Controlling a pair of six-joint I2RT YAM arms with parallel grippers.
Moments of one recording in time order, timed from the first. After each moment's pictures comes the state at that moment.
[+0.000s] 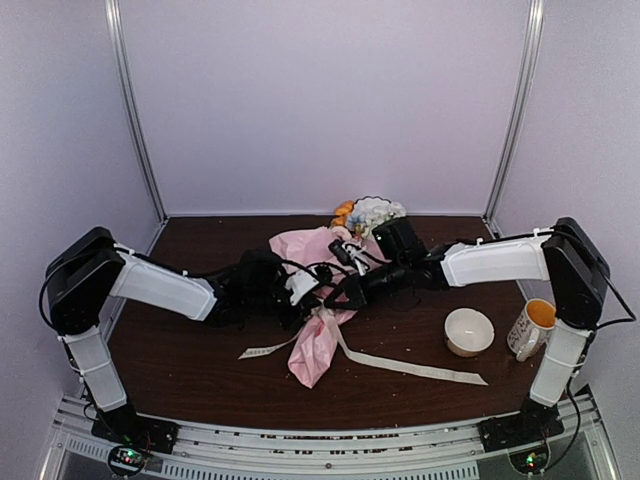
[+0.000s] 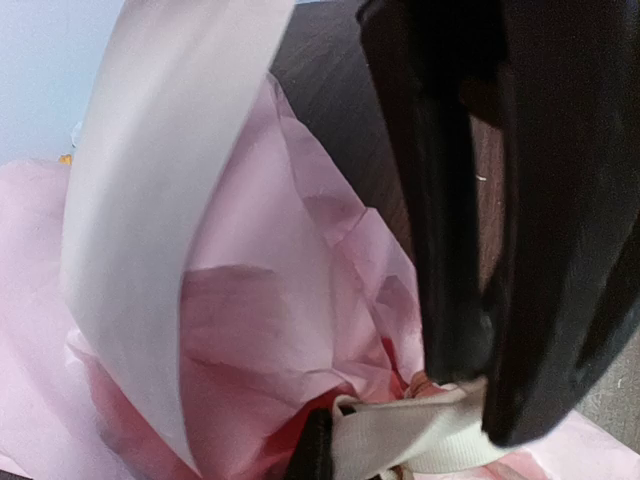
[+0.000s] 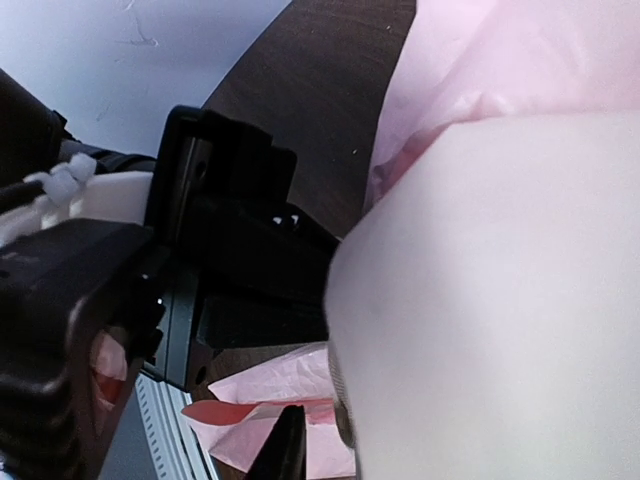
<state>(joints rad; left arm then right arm) -0.86 1.80 0.92 0.34 0.13 0.34 0.74 1.81 1.15 -0.05 -0.63 0.32</state>
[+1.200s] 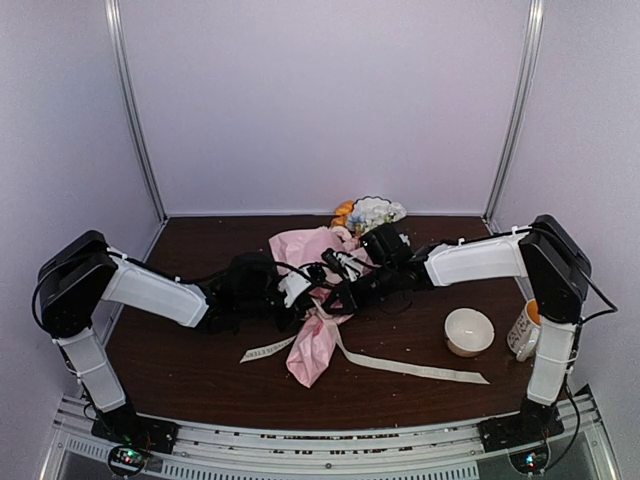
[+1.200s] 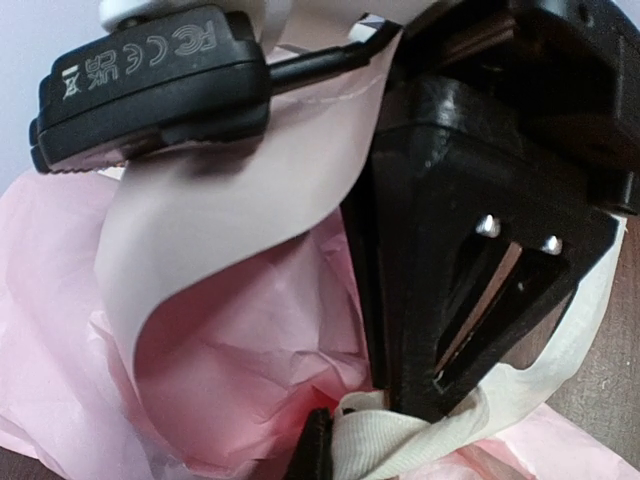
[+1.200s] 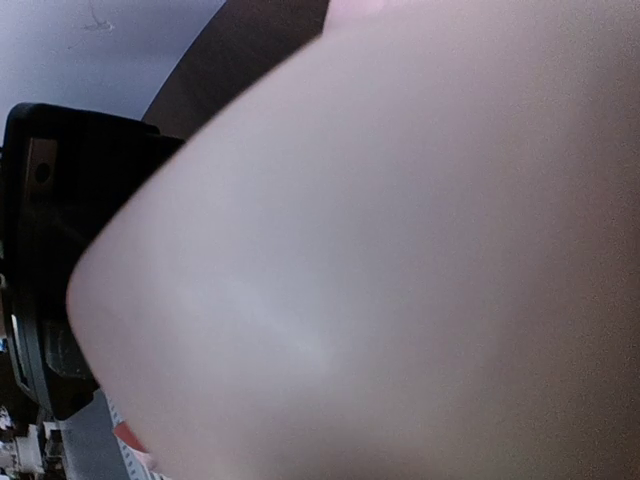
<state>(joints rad) -0.86 1.76 0.83 0.45 0.13 0.32 0.76 1.91 1.22 -0.10 -0.58 0.30</state>
